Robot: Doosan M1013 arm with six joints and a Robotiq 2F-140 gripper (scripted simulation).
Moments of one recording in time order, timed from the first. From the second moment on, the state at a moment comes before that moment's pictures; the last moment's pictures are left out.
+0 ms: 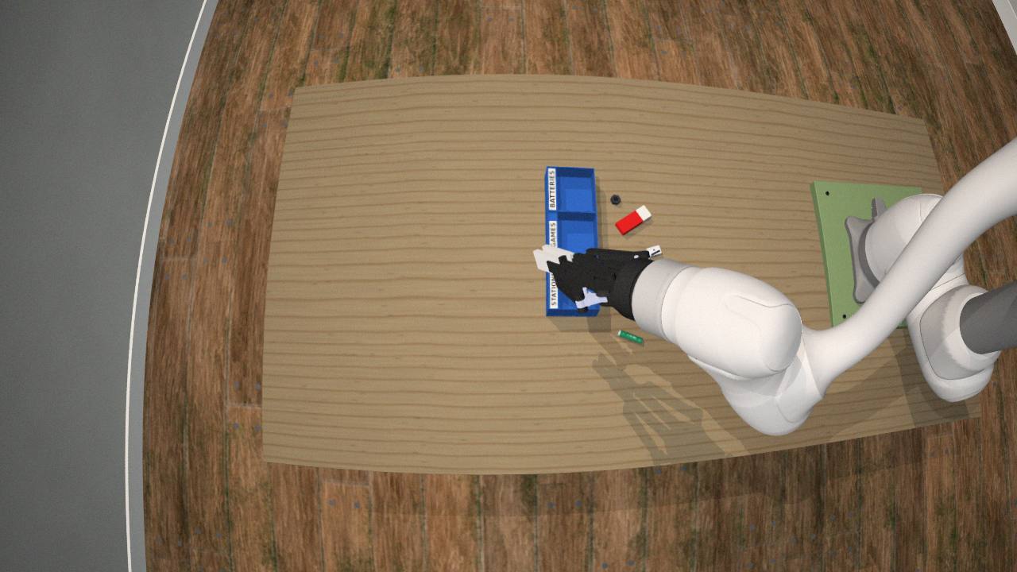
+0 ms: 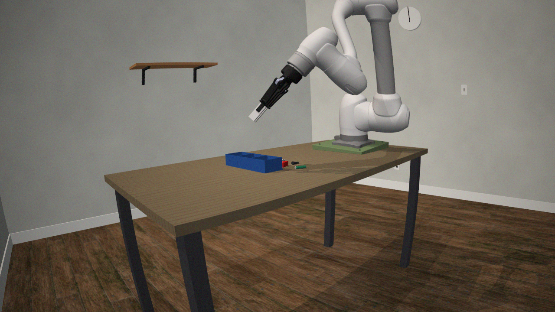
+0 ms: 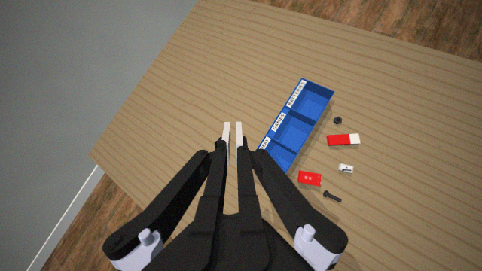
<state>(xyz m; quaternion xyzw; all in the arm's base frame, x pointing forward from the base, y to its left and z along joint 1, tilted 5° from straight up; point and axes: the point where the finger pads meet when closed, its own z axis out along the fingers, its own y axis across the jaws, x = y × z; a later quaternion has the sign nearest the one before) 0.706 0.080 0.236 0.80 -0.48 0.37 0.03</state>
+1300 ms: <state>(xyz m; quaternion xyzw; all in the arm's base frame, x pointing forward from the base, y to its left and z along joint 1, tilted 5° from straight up) 0.577 -0.005 0.215 0.98 -0.17 0.09 0.08</state>
